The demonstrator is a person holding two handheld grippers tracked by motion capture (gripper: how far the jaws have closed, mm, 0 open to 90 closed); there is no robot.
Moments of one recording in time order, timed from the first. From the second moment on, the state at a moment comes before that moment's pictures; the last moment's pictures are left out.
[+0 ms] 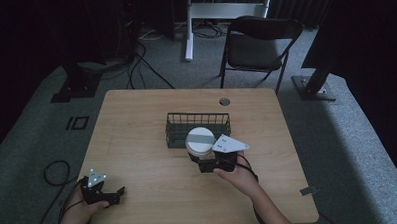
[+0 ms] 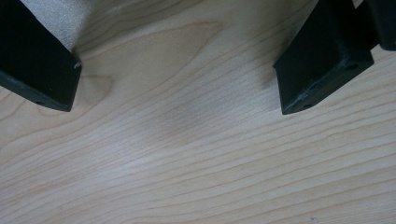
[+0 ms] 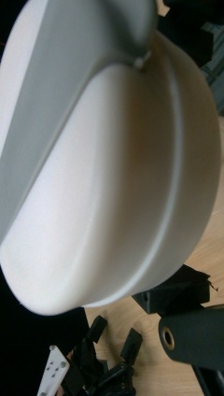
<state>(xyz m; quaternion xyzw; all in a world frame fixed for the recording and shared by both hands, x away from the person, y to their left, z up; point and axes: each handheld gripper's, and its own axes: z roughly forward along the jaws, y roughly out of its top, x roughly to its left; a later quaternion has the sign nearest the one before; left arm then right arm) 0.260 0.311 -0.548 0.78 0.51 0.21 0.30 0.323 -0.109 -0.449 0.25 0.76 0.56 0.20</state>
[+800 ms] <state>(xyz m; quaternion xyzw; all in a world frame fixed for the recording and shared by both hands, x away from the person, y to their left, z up) 0.260 0.311 -0.548 0.78 0.51 0.21 0.30 0.375 -0.108 -0.424 0.29 0.74 0.57 0.22</state>
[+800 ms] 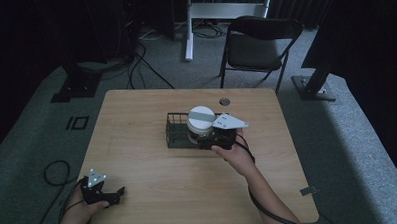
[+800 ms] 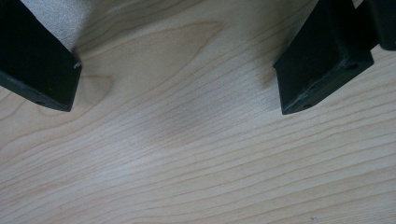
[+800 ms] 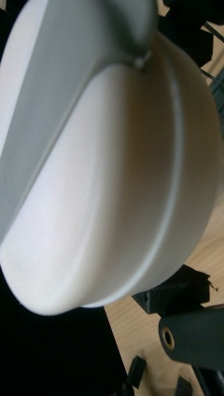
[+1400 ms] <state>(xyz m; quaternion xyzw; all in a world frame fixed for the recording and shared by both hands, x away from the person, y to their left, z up) 0.260 0.311 -0.548 0.78 0.51 0.21 0.30 0.414 -0.107 -0.421 0.33 0.72 0.56 0.24</state>
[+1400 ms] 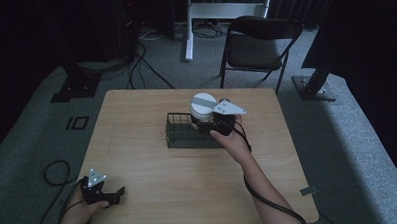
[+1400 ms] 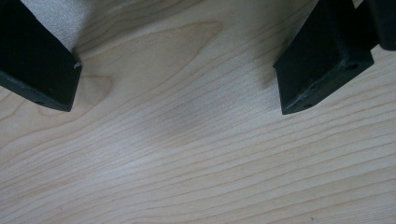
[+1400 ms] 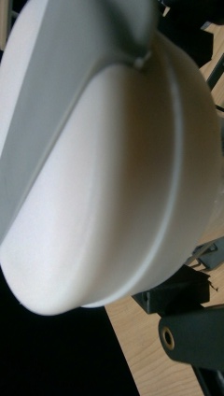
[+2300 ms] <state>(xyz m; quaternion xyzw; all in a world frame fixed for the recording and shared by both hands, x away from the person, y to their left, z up) 0.260 0.311 -0.548 0.78 0.51 0.21 0.30 0.435 -0.089 -0.458 0.42 0.71 0.51 0.24</state>
